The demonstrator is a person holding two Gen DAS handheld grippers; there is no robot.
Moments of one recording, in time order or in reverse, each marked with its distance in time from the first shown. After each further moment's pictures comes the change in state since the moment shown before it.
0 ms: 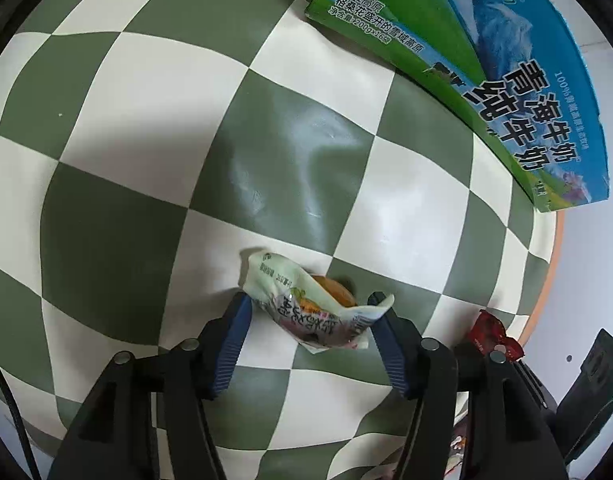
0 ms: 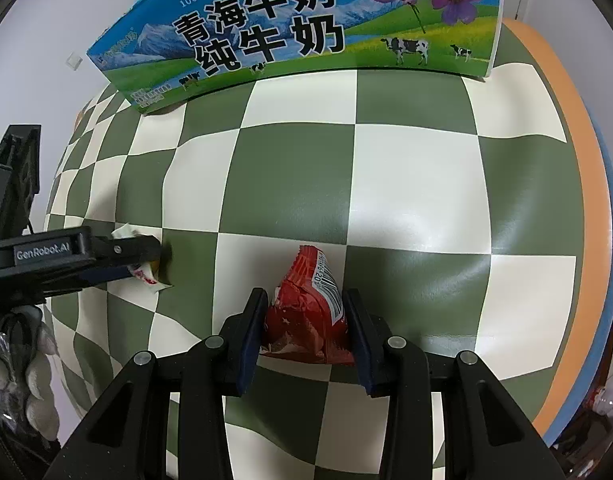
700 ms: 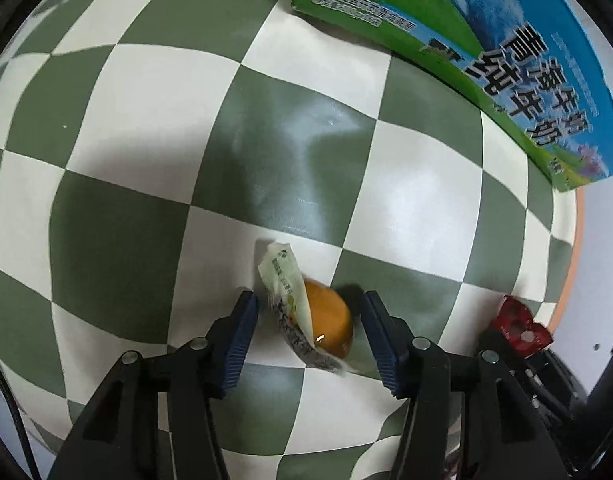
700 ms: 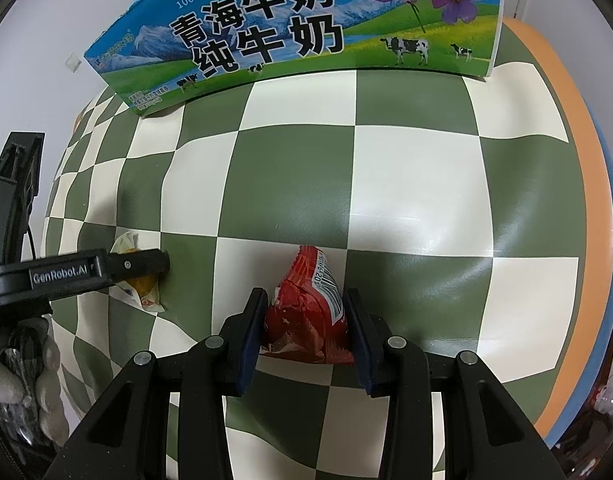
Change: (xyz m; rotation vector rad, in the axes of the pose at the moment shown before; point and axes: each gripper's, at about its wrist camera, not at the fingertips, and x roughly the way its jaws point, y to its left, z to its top) left arm -0.004 -0.006 -0.017 0.071 -0.043 0.115; right arm 0.001 0.001 0.000 0.009 -0.006 -0.002
